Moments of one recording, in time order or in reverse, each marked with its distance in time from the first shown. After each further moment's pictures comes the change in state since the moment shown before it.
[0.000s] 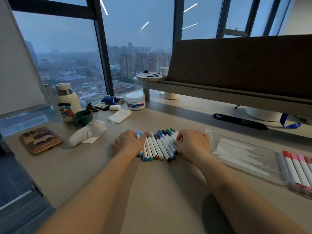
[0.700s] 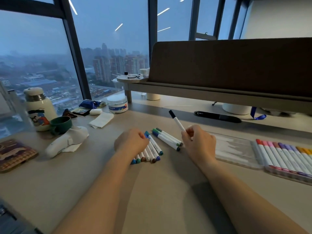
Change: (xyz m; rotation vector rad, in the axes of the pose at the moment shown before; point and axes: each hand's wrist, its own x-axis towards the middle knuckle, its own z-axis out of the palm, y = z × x) left_hand -0.013 0.034 -0.007 -0.026 -0.199 0.267; right_hand -0.030 0.033 -0.007 0.228 0.327 0.177
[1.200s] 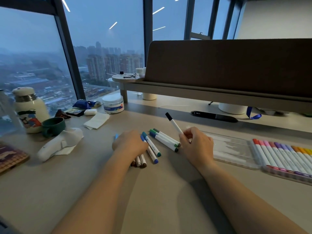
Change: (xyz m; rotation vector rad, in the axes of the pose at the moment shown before) left_hand -0.002 0.013 -0.005 0.274 -0.074 0.016; right_hand -0.002 0.002 0.003 0.085 -0.003 0.009
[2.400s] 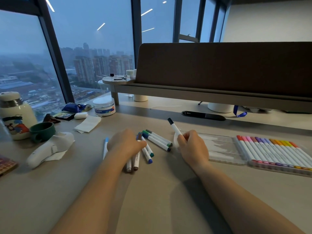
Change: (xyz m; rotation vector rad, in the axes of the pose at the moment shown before) left_hand -0.010 0.005 -0.009 -0.138 0.009 0.046; right_hand -0.007 0.001 -0.011 0.074 -0.100 0.231
